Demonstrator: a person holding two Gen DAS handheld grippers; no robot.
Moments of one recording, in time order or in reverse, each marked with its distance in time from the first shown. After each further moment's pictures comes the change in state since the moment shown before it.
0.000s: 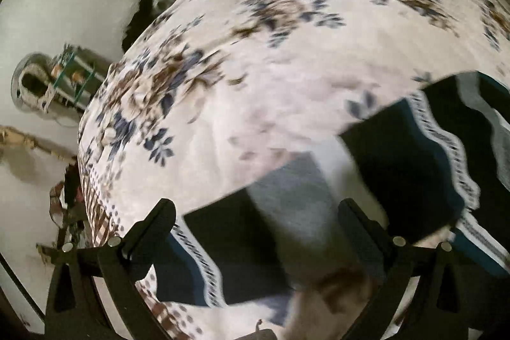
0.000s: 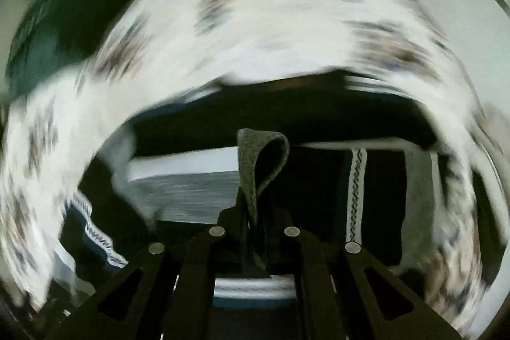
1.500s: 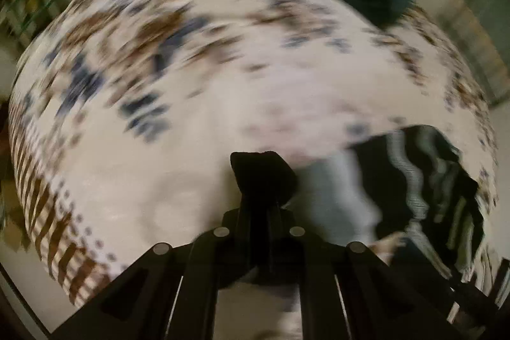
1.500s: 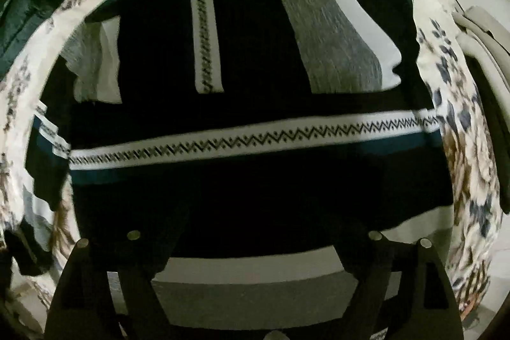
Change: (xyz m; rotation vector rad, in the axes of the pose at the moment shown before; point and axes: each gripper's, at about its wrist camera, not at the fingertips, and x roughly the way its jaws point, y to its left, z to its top) left arm 0.002 0.070 -0.010 -0.166 0.050 -0.486; right arm -0.003 -0.091 -0.183 0.177 0.191 -0.001
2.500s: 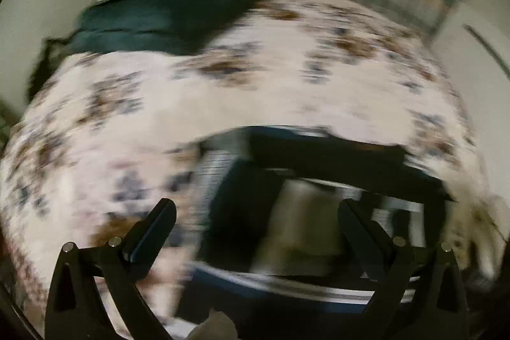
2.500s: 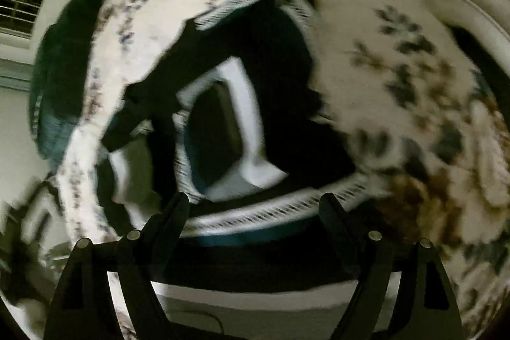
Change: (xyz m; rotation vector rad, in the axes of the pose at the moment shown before) left arm -0.026 -0.296 -0.009 0.328 -0.166 0.006; right arm -0.043 -0.228 0.089 0.242 -0.034 0.380
